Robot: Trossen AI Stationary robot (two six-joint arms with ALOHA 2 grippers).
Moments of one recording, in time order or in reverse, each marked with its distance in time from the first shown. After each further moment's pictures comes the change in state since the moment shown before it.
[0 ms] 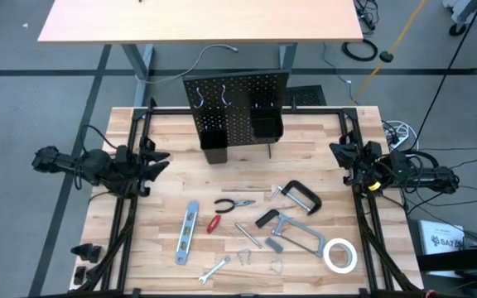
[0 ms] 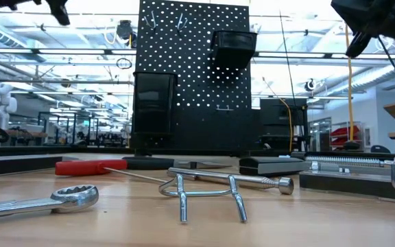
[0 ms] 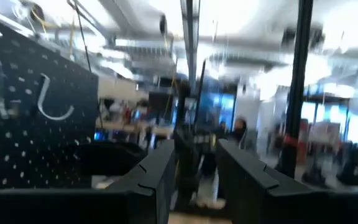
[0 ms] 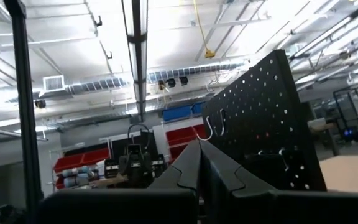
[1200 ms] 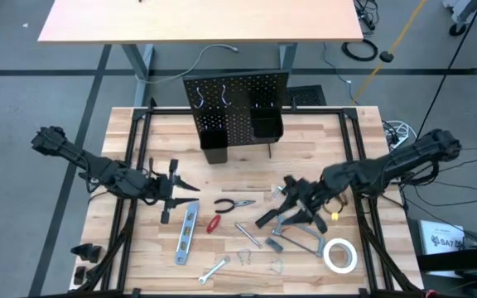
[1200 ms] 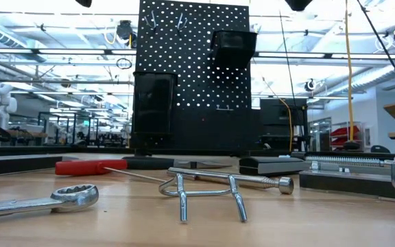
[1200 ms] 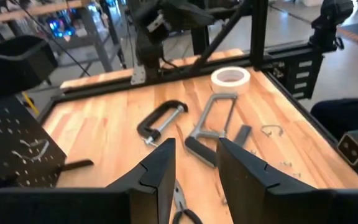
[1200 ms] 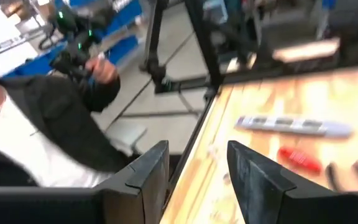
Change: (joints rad) left arm -0.211 0.552 0.405 -0.530 -0.057 0.024; right arm 0.321 1.098 0.732 -0.404 -0.468 0.250
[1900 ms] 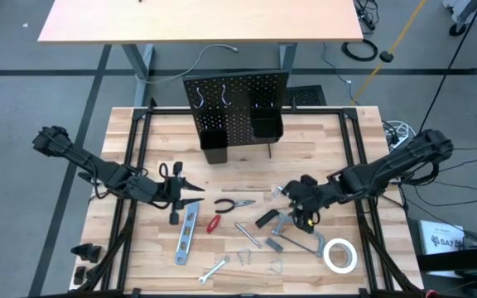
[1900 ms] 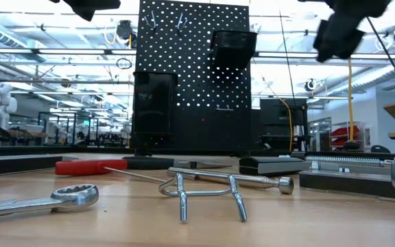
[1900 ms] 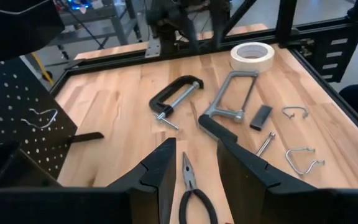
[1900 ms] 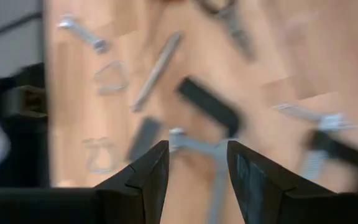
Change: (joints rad) left arm -0.004 0.085 -0.011 -0.002 -0.082 -0.065; right arm 0.063 0.125 0.178 -0.780 0.343 0.269
